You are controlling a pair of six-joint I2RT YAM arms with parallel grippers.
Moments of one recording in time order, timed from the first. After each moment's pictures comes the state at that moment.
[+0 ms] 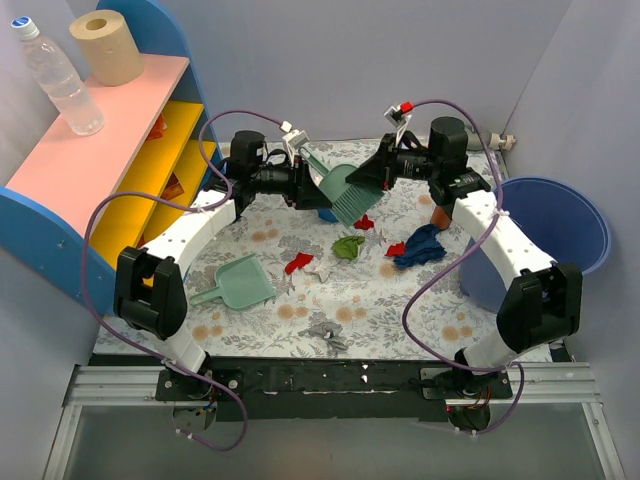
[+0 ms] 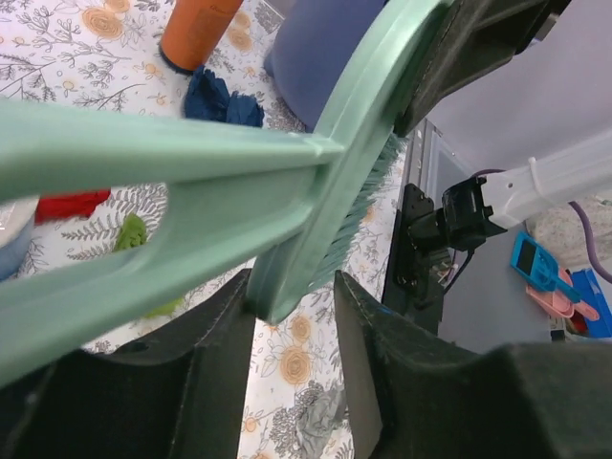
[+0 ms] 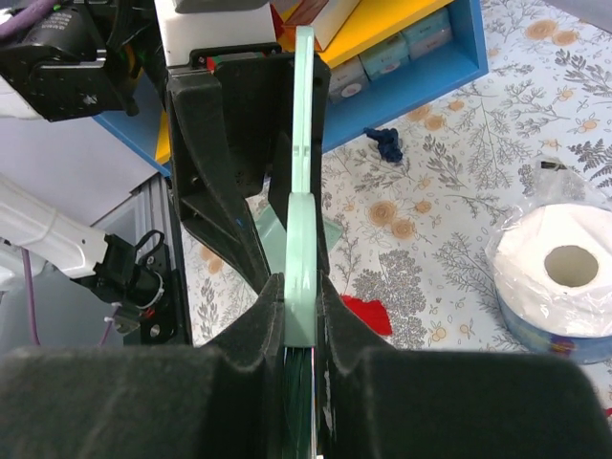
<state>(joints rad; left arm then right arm) -0.39 1.66 1.38 -0.17 1.00 -0.23 0.33 1.53 1.34 0.00 -0.98 0.31</state>
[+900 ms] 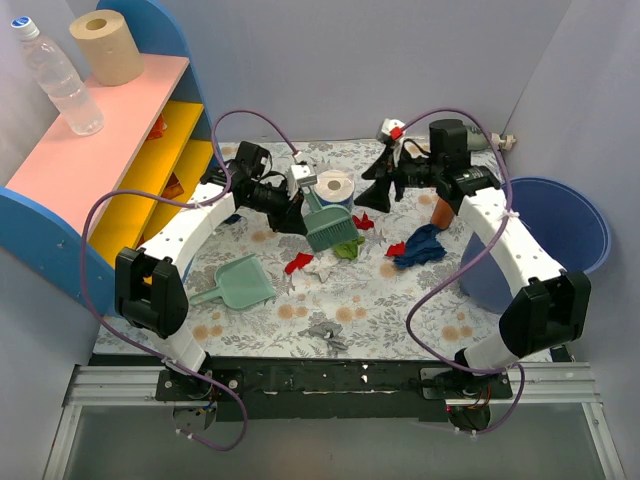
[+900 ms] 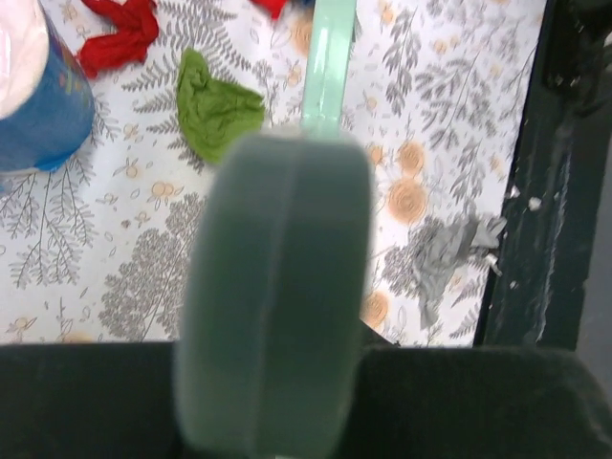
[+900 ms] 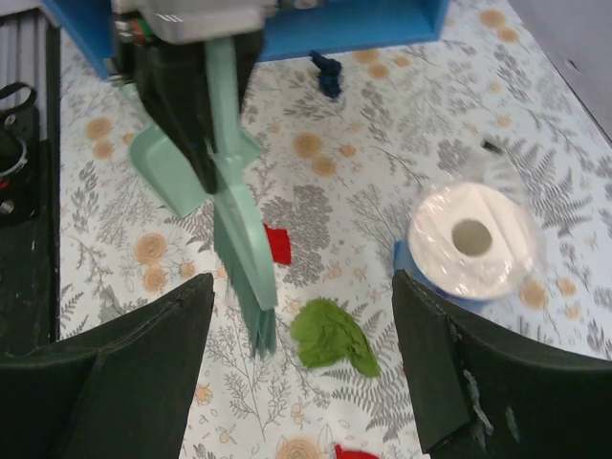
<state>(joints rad) -0.39 1.67 1.49 -0.80 0.84 0.52 0.30 1.51 1.41 -0.39 -0.95 -0.30</state>
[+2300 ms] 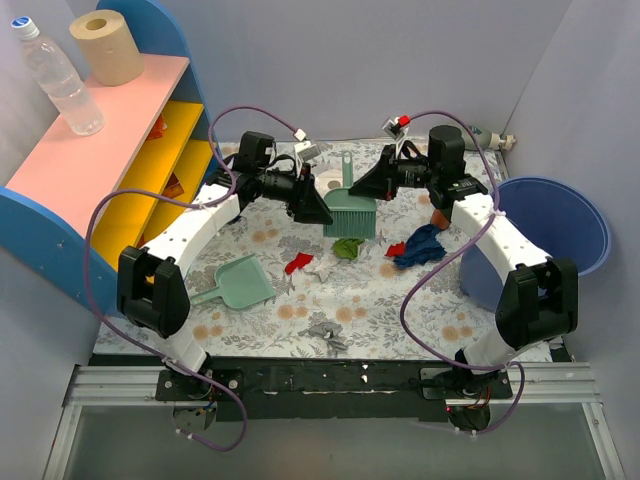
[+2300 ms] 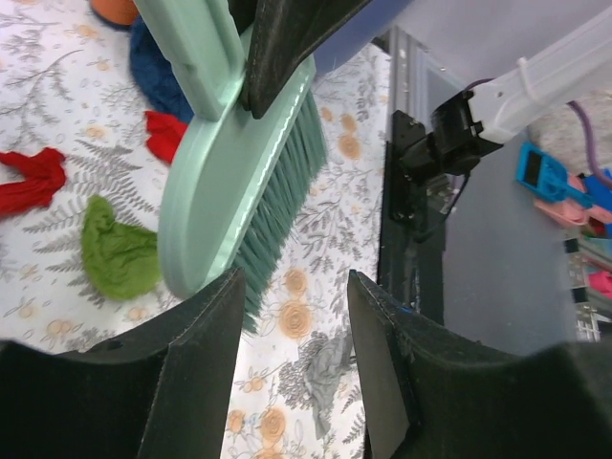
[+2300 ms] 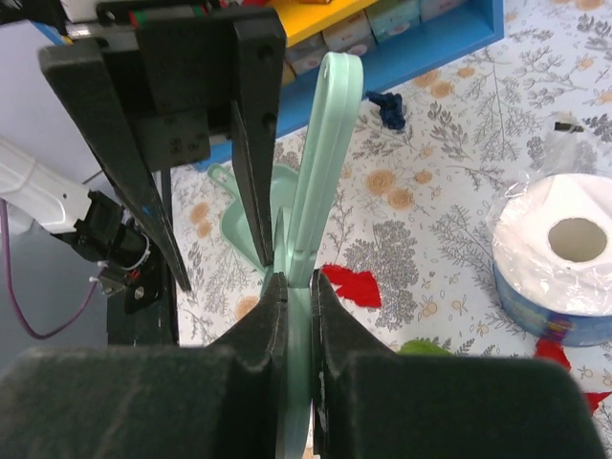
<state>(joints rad) -0.42 1.66 1.48 -0.49 1.07 0.10 0.32 1.55 1.28 -0.01 -1.06 0.19</state>
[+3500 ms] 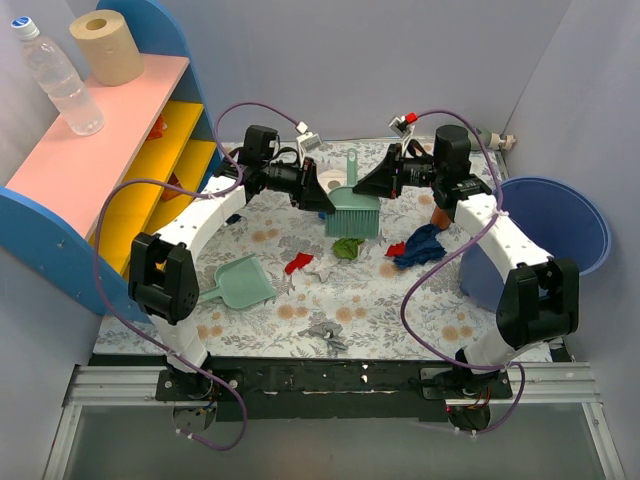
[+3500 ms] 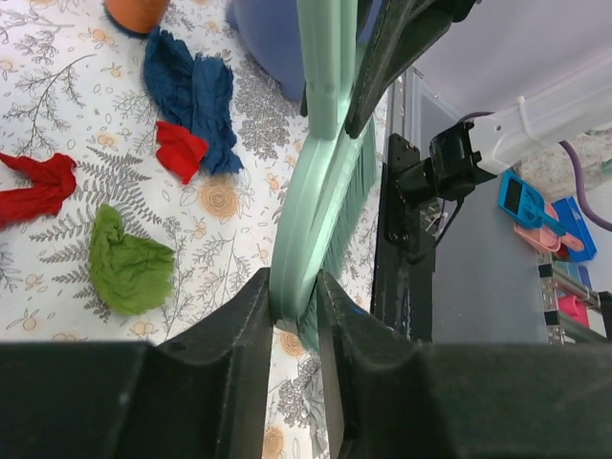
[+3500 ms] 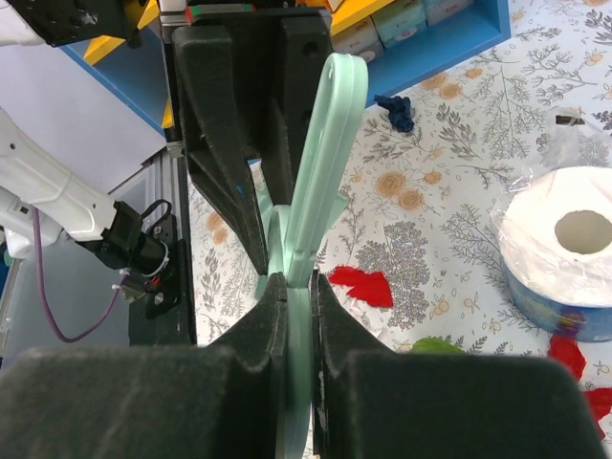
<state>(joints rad) -0.40 1.78 1.56 -0.41 1.11 -0.04 0.28 1.55 1.27 0.05 -1.10 0.28</state>
